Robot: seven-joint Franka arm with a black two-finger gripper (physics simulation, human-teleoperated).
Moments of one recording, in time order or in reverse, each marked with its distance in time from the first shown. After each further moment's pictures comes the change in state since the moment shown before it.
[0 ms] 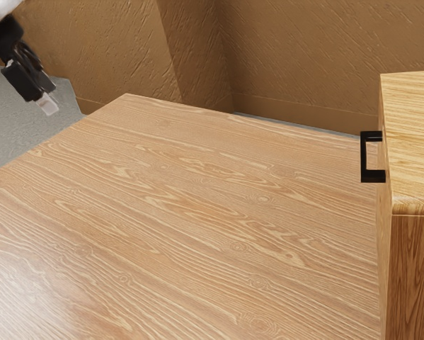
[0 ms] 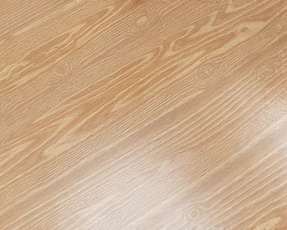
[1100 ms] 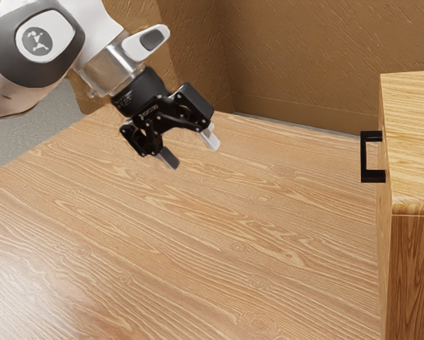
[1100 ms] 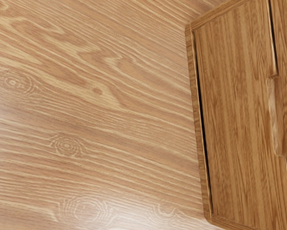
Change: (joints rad) arm 0.409 -0.011 -0.736 -0.293 -0.298 0.302 -1.190
